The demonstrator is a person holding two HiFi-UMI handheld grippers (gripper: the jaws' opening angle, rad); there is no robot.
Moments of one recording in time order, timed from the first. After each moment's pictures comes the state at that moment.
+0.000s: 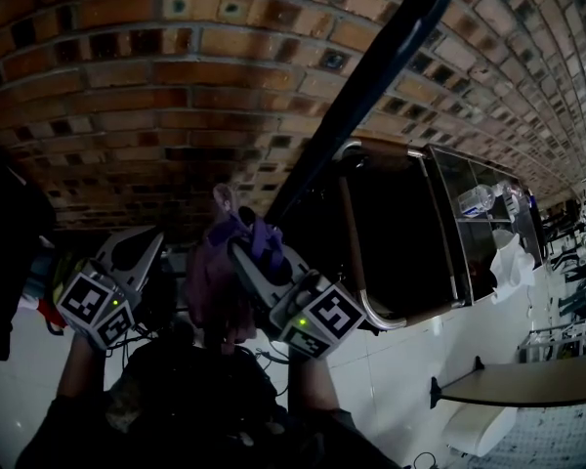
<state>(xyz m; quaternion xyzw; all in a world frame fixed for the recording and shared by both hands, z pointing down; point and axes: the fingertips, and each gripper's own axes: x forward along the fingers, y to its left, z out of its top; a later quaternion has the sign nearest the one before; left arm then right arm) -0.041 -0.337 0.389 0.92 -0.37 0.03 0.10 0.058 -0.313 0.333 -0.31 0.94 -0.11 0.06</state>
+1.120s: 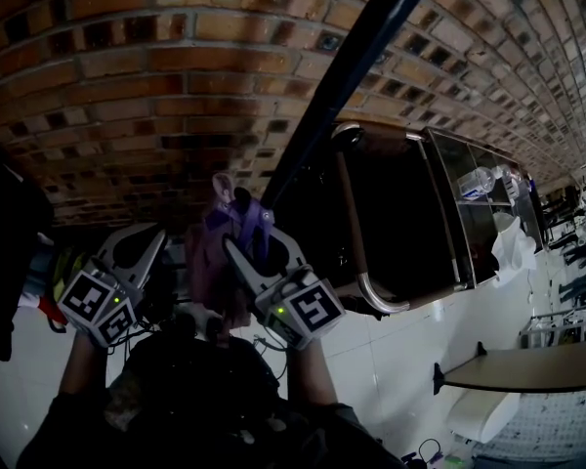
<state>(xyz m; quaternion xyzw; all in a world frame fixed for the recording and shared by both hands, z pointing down) -0.034 -0.322 0.399 0.93 -0.36 0.03 0.11 0.068 -0.316 0.380 -0.39 0.92 -0.06 0.01</state>
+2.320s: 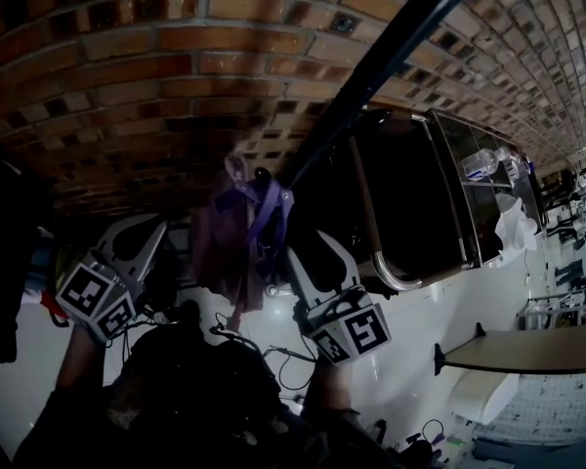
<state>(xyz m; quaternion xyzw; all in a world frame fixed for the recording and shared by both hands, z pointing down) -0.058 -0.314 0.409 0.94 -0.33 0.04 0.12 0.126 -0.271 0.370 -0.50 0.86 -0.04 0.01</state>
